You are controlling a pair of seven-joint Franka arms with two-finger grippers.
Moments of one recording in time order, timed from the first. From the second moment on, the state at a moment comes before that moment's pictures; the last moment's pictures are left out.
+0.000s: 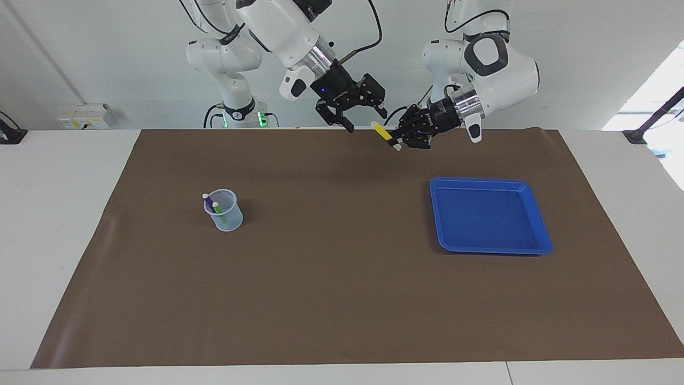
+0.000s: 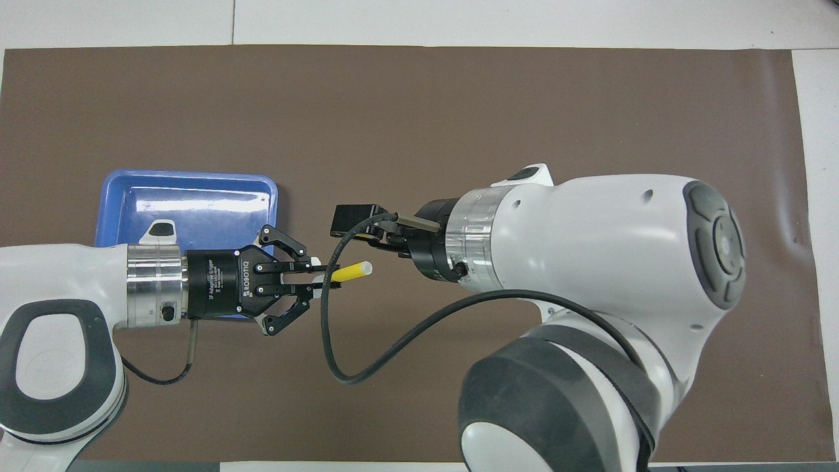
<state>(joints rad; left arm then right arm) -0.25 -0.29 -0.07 -2.31 -1.18 2.04 -1.35 0.03 0.01 0.57 -1.78 0.62 2.22 0.57</state>
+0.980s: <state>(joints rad) -0.25 -0.29 -0.07 -2.31 -1.18 2.06 -1.38 0.04 0.03 0.61 -1.81 0.57 2.21 0.57</state>
